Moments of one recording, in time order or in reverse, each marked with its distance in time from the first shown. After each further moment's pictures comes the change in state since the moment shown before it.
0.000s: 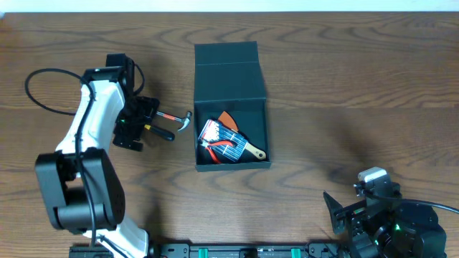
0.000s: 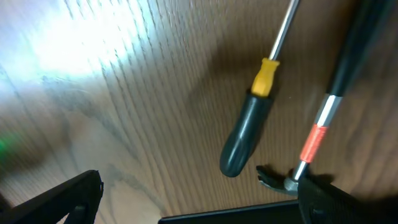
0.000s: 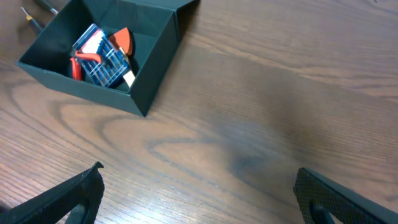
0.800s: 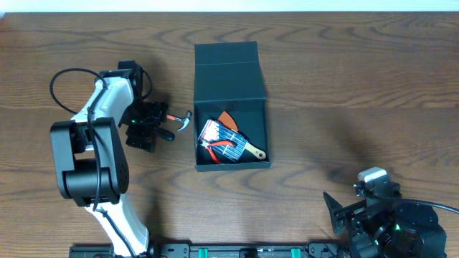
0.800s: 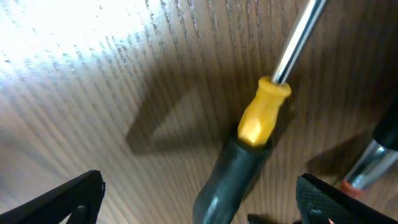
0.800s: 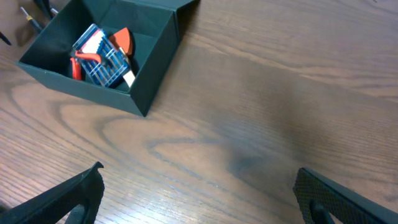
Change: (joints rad) left arm 0.000 0.189 0.000 0.117 0.088 0.000; right arm 0.000 0.000 0.000 0.000 0.000 0.000
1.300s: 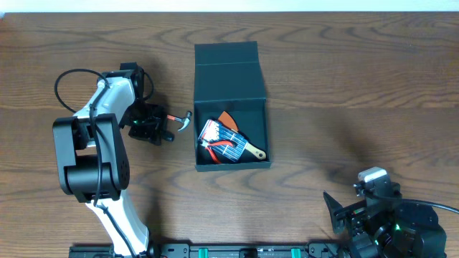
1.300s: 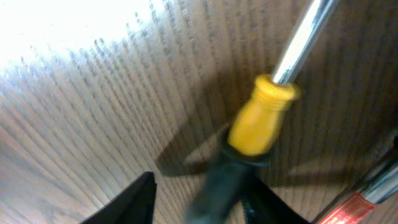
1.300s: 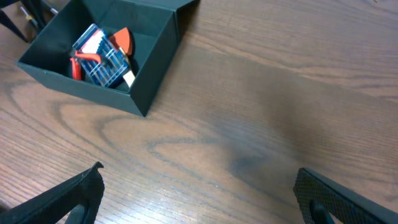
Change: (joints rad) left arm 0.000 0.026 0.001 0.006 0.031 -0.003; right arm 0.000 0.000 0.000 0.000 0.000 0.000
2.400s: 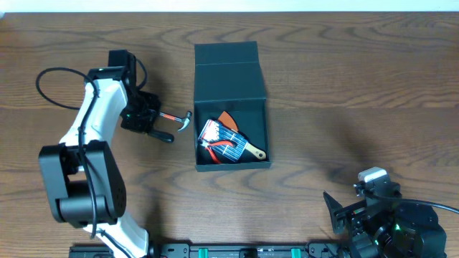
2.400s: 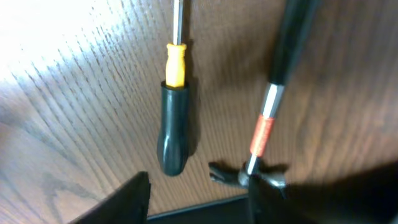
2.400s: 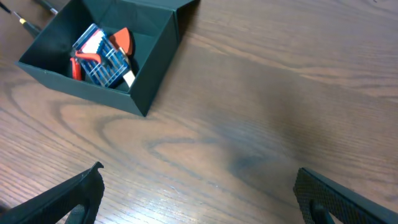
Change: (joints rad) left arm -0.012 -0.175 0.000 0.015 -0.037 0.003; right arm 0.000 0.000 0.000 0.000 0.000 0.000
